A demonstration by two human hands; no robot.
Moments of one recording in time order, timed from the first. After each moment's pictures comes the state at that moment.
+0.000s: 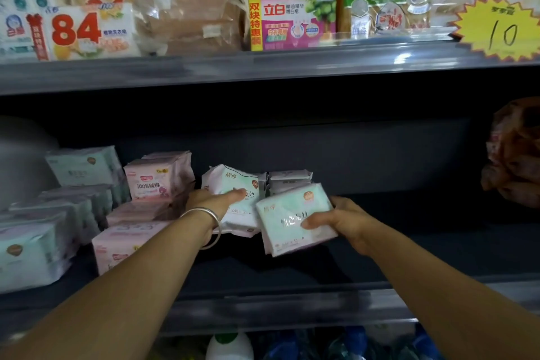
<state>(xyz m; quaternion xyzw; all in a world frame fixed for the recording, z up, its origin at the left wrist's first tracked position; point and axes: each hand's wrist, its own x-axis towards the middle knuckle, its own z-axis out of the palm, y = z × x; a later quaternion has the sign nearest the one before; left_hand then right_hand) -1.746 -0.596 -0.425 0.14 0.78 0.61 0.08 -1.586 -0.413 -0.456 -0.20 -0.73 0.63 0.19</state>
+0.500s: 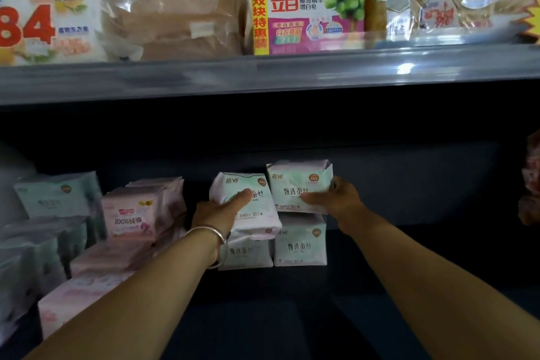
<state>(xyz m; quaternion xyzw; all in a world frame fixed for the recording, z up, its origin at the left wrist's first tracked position) -1.794 -0.540 -0.413 0.16 0.72 0.67 0.05 -1.693 -0.346 -0.414 -0.22 -0.68 0.59 0.37</state>
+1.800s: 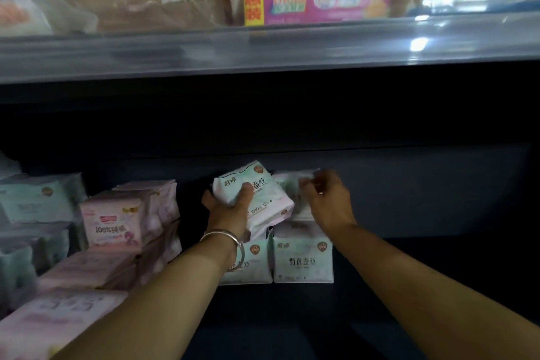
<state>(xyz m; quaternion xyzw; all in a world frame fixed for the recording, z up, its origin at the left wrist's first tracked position) -1.816 -0.490 -0.419 0.15 0.68 0.72 0.04 -1.725 -0.351 -0.415 -0.21 -0.76 0.41 0.46</state>
